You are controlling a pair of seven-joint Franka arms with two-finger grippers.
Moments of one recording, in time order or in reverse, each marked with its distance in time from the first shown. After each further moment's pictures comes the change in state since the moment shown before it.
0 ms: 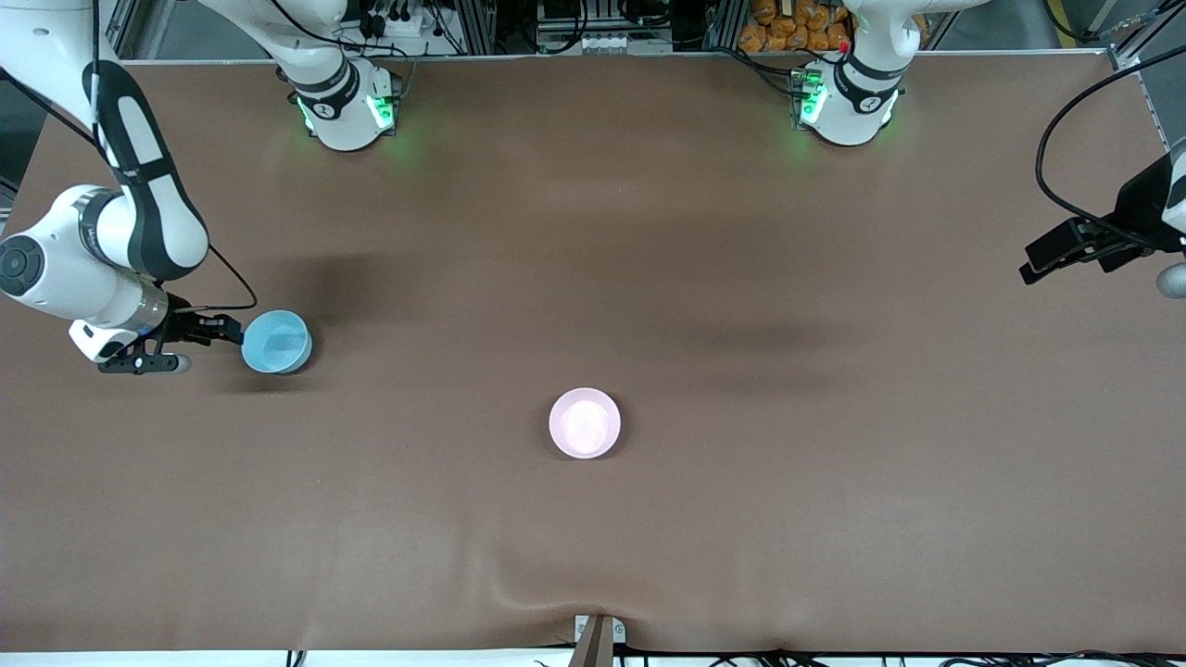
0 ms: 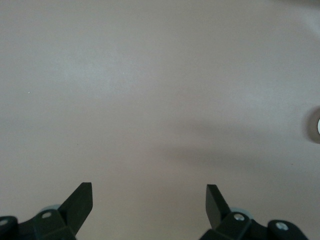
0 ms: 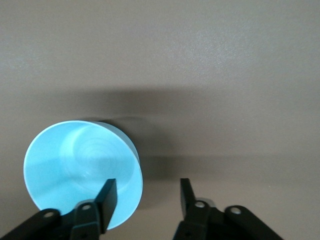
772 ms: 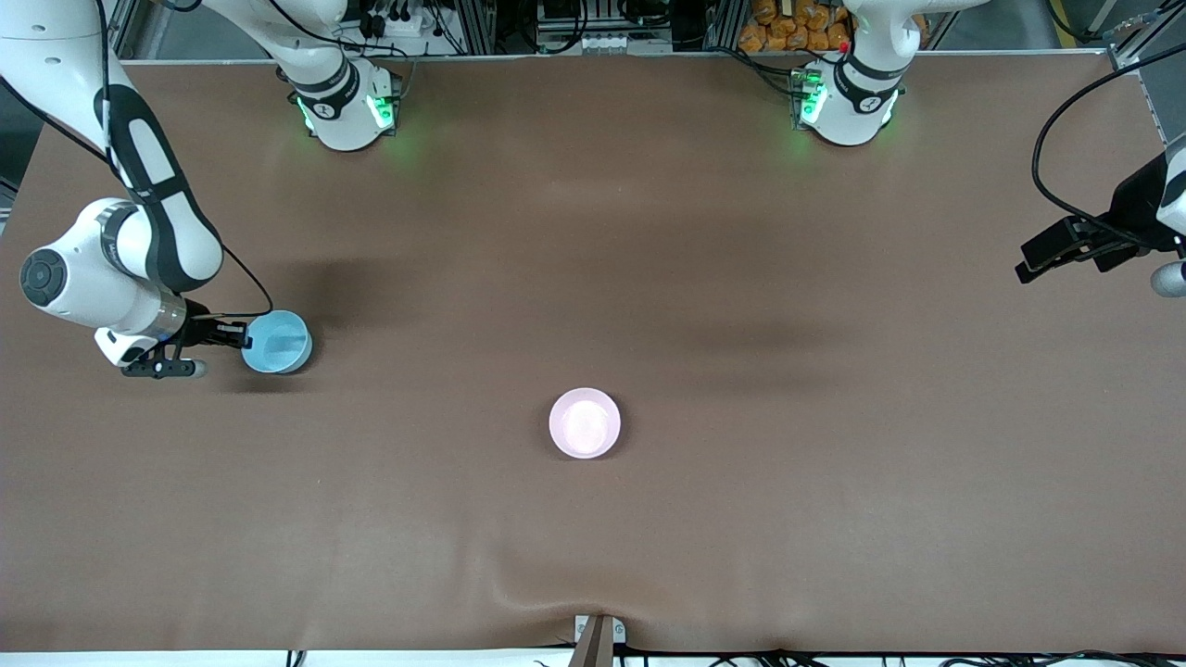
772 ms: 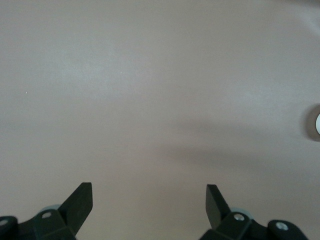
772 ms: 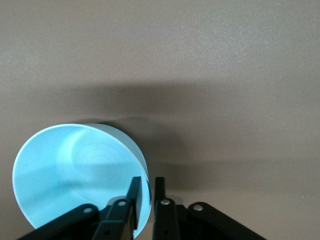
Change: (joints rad) left arm 0.000 -0.001 -0.009 -0.001 -0.003 0.000 0.000; right arm 0.002 0.047 0.008 -0.007 0.040 0.031 -0.007
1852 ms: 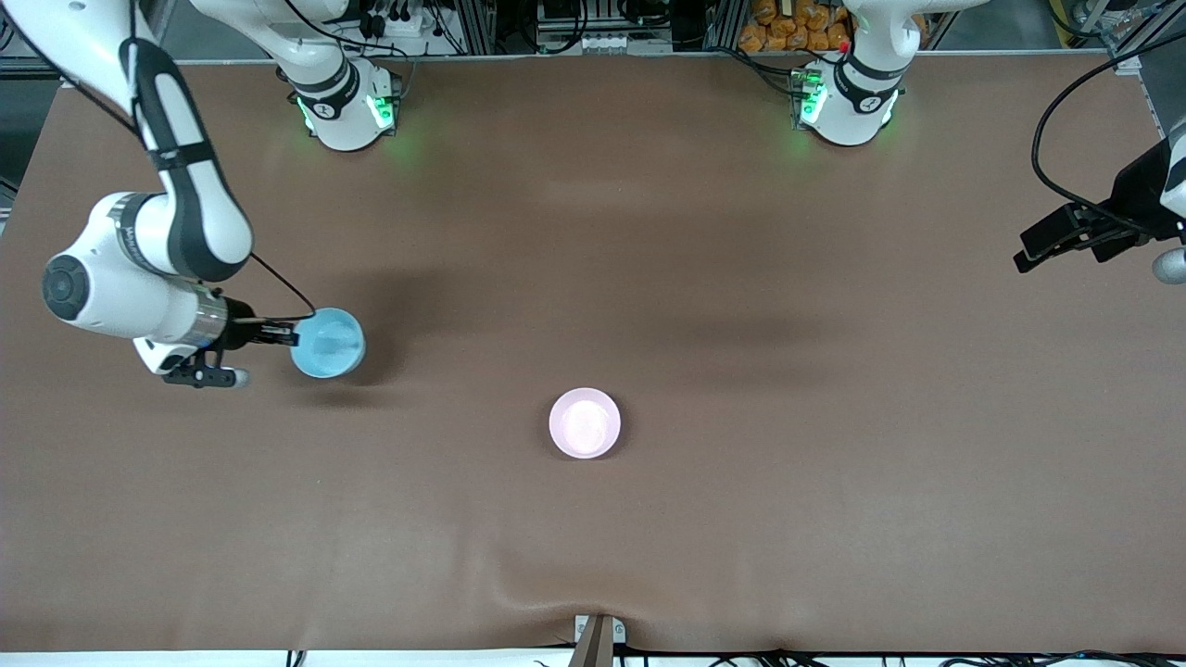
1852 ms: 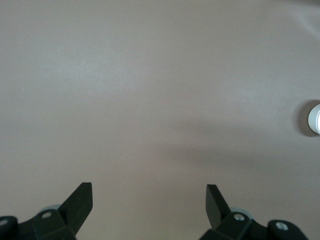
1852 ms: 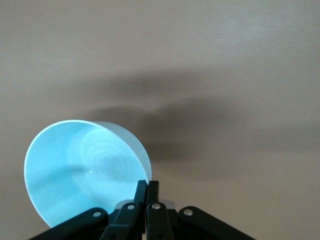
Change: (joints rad) left arm 0.000 -0.022 -0.002 -0.001 -0.017 -0.021 0.000; right arm 0.233 -0.092 0.022 0.154 0.104 -0.304 0.323
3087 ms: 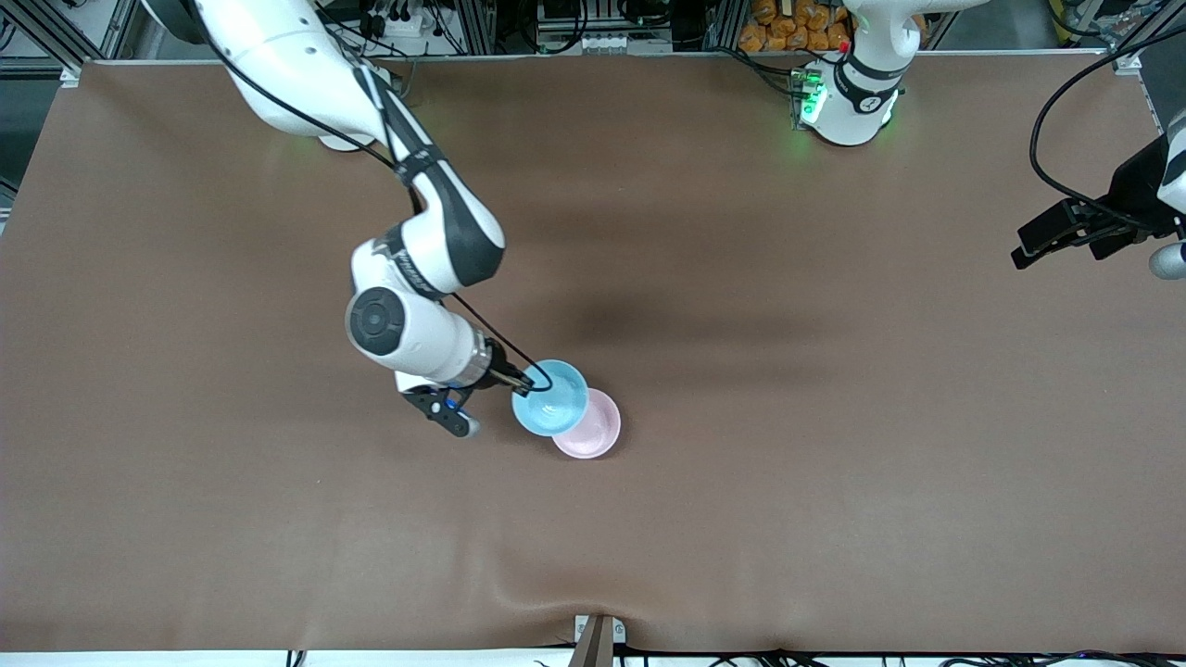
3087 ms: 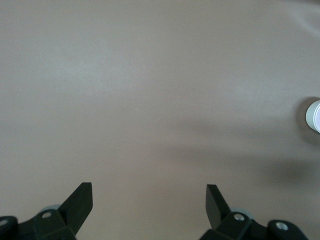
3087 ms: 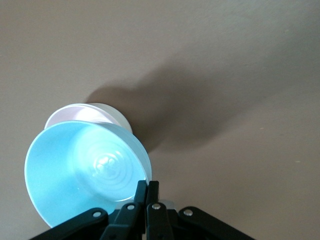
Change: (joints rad) left arm -0.002 -0.003 -0.002 -0.001 -0.005 -0.003 0.011; right arm 0.491 0.412 0.017 0.586 0.126 0.061 0.935
